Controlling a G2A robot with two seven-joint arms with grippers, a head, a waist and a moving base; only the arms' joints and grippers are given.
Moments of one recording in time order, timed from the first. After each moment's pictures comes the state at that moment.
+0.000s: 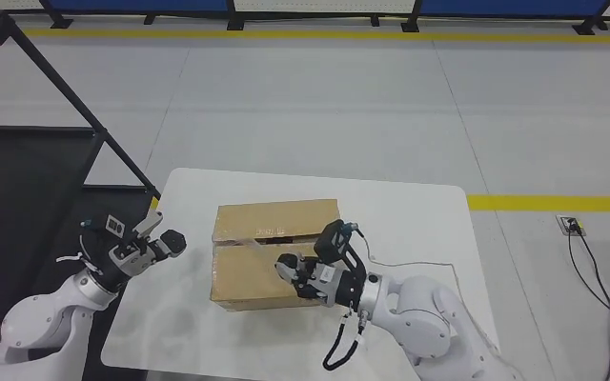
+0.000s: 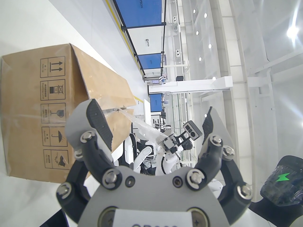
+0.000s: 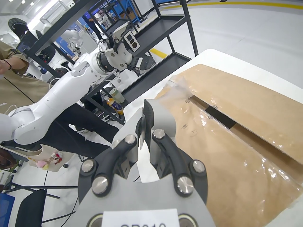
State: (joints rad) left arm 1.21 -1.00 -1.74 -1.52 -0.53 -0.10 -0.92; right arm -0.99 -1.28 1.05 -1.85 -0.58 -0.36 0.64
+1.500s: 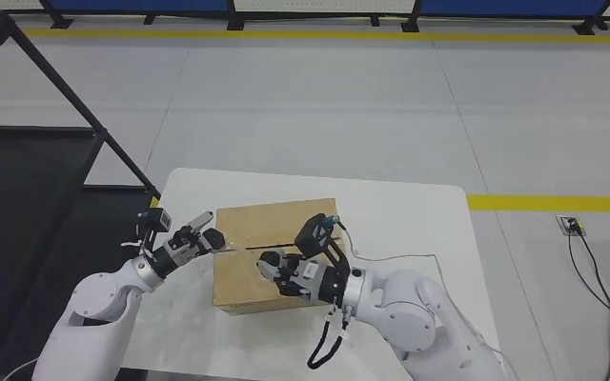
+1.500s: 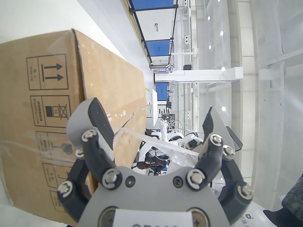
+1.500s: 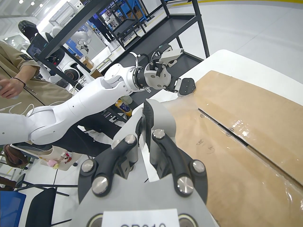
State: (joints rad) left arm 1.00 -1.04 -1.46 -1.28 -0.46 -0.21 -0.89; right arm -0.90 -1.31 0.96 -1.82 -0.53 -0.27 0.64
